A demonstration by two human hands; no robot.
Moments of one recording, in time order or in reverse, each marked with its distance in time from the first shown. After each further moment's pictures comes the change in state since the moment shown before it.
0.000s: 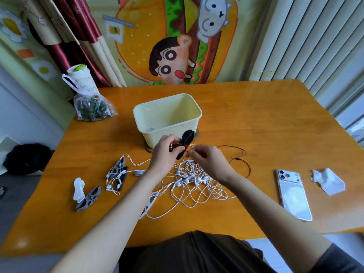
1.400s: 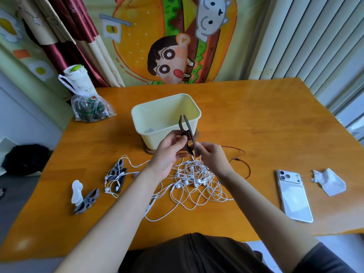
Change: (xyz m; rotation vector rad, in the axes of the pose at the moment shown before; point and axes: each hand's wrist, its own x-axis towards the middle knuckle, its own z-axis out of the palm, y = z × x) left_hand 0.002 0.024 0.000 -0.879 -0.245 -0.237; right_hand 0.018 0.016 0.004 0.276 0.133 0.128
